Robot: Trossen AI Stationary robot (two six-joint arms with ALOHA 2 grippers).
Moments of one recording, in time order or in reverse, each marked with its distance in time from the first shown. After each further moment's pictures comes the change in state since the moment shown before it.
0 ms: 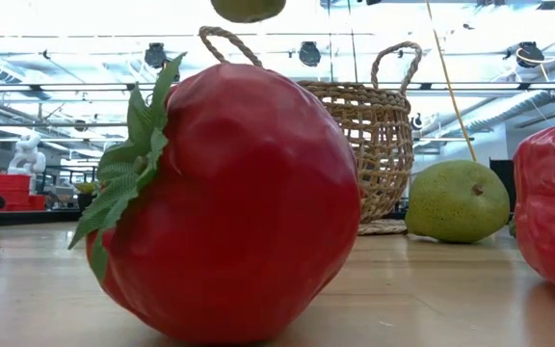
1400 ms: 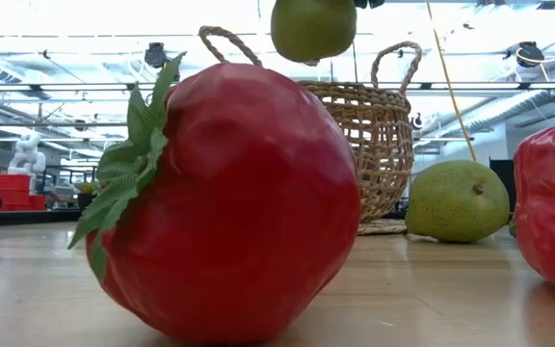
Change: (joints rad) left arm 0.128 0.212 0.000 0.226 0.270 0.058; right arm 0.013 0.050 0.000 -0.072 0.086 -0.177
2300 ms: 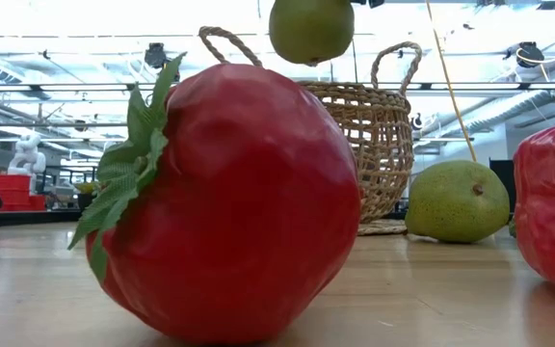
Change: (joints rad) left arm -0.009 -0.035 0.000 -0.018 -0.051 -0.134; right arm 0.000 0.000 0.000 0.032 0.006 0.008
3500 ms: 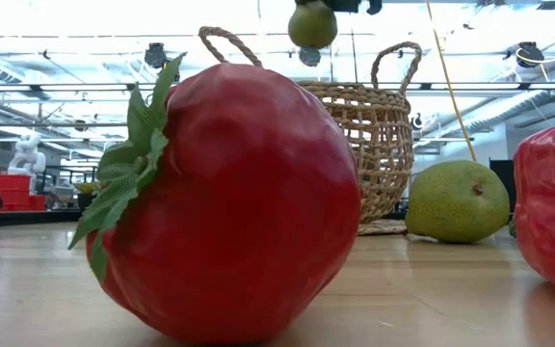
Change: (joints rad) left arm -0.012 -0.360 0.000 -0.514 -0.212 -0.245; right arm -0.485 -0.204 0.121 -0.080 -0.038 0.001
